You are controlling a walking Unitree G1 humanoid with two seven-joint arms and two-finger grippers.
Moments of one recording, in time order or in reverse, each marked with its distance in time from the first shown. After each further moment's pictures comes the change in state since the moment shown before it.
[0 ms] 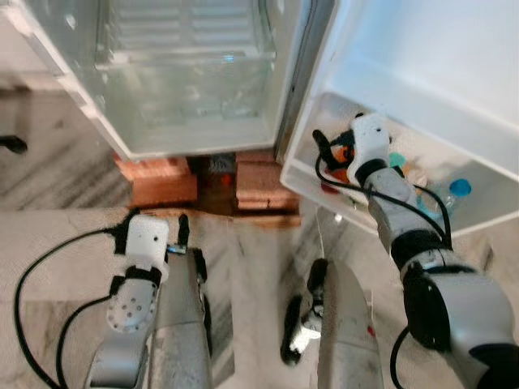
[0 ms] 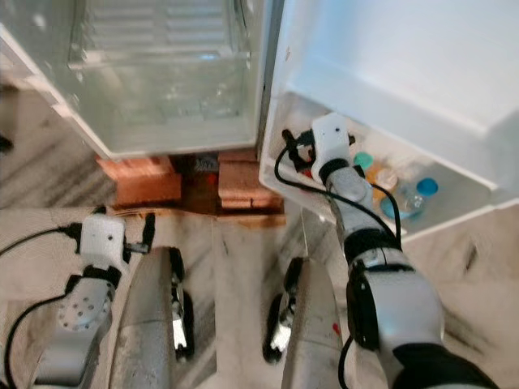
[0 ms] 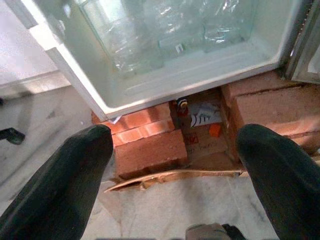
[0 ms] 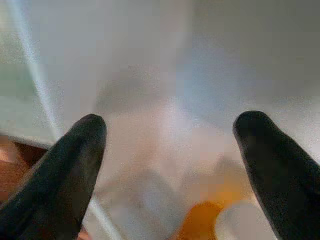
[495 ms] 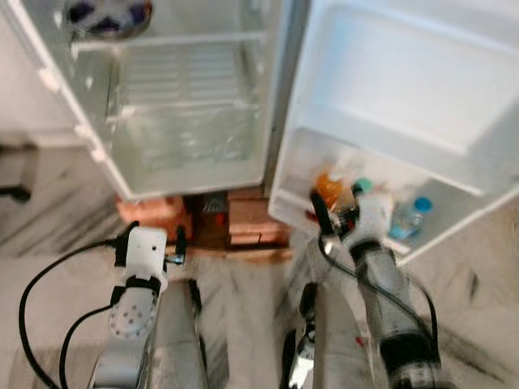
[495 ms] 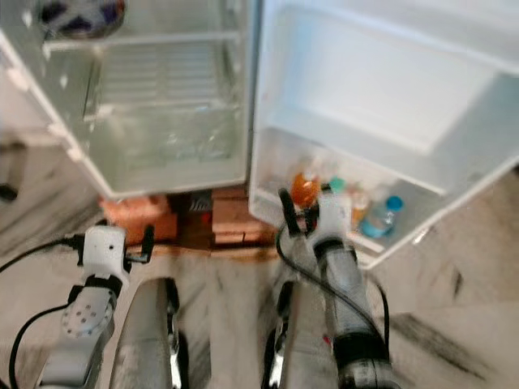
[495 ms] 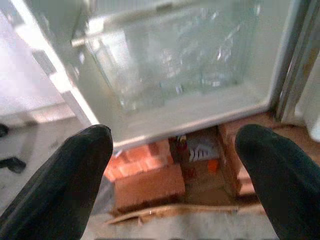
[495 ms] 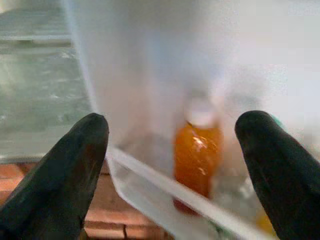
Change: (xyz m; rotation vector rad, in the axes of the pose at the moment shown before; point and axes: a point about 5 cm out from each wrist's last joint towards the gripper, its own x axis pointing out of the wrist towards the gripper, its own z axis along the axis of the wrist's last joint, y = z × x) left arm 0.000 0.002 -0.019 -0.024 0.038 0.030; right arm -0.099 0.047 -0.074 0.281 0.070 -0.116
